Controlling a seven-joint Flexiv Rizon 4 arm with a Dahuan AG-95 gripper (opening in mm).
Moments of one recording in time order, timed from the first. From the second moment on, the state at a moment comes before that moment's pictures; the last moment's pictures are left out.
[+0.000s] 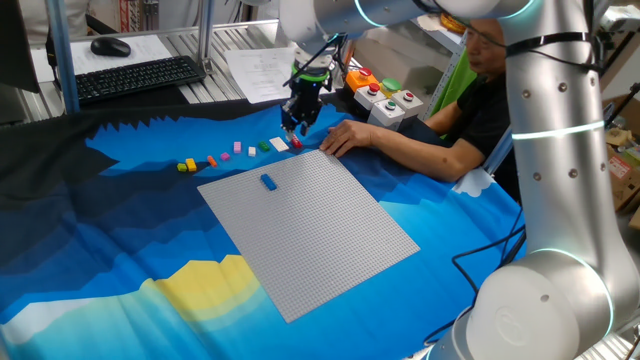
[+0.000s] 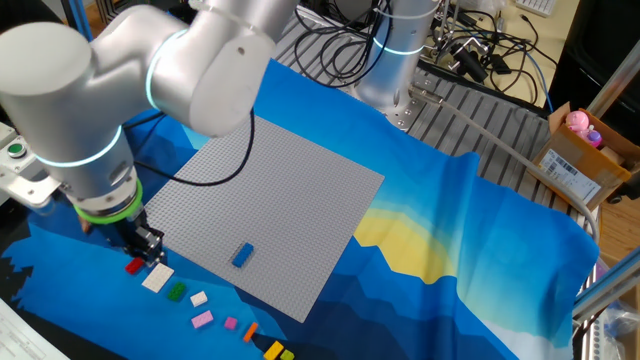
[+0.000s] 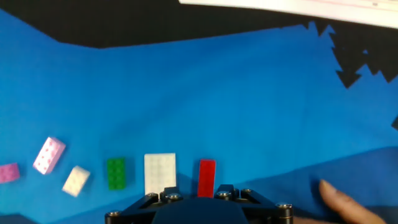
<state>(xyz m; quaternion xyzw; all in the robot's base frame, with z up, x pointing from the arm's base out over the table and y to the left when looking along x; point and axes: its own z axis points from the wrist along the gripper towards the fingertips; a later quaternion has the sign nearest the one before) 0.703 -0.166 0.018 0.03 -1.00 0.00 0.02</state>
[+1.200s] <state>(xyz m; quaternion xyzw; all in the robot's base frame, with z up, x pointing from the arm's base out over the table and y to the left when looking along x) 0.702 -0.167 0.009 0.04 -1.00 0.00 0.01</state>
